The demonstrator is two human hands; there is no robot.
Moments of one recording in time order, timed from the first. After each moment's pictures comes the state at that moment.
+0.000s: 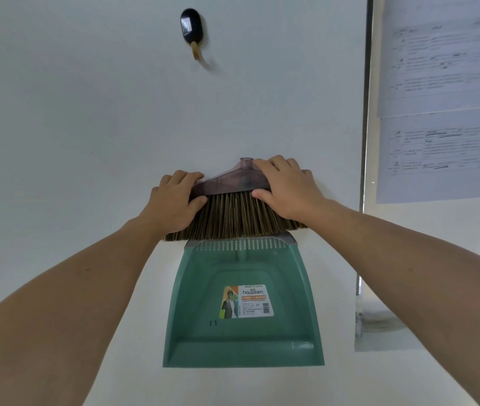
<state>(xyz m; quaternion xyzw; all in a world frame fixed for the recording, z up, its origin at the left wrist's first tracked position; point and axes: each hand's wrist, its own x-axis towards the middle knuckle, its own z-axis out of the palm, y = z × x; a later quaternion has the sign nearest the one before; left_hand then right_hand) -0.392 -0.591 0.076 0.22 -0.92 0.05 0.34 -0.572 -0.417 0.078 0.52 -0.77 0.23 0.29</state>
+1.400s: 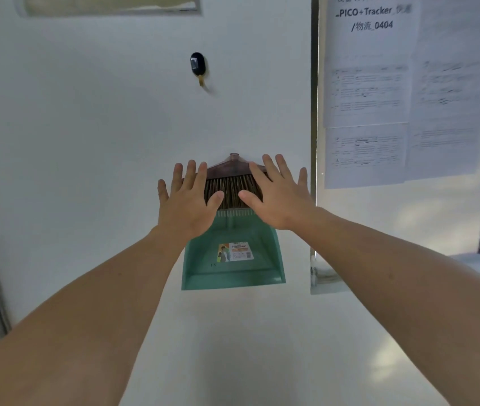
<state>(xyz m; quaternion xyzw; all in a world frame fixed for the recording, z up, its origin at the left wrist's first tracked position) -0.285 -0.438 0.055 0.27 -0.90 0.06 0.35 -0.412 -0.279 0.066 0.45 -0.84 0.15 0.27</state>
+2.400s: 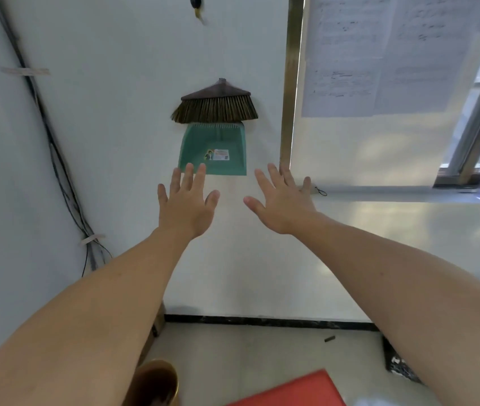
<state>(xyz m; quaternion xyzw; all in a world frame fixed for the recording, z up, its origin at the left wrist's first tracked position) -0.126 -0.109 -0.070 0.39 -0.89 -0.02 0.25 -0.286 0.017 -0.065 0.50 -0.85 0.09 0.14</state>
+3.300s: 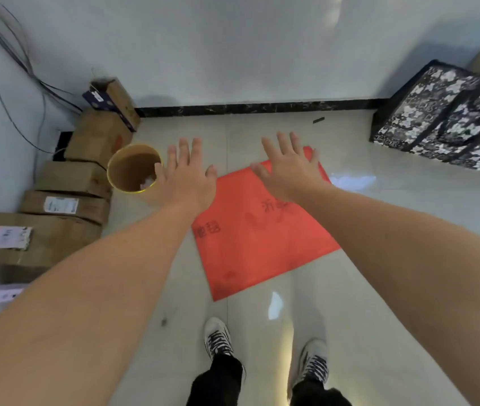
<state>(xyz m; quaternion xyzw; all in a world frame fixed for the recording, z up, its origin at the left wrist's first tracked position) -0.025 0.052 -0.513 0.45 -0.88 -0.14 -0.04 -0.180 0.183 -0.508 0.42 -0.89 0.05 -0.18</state>
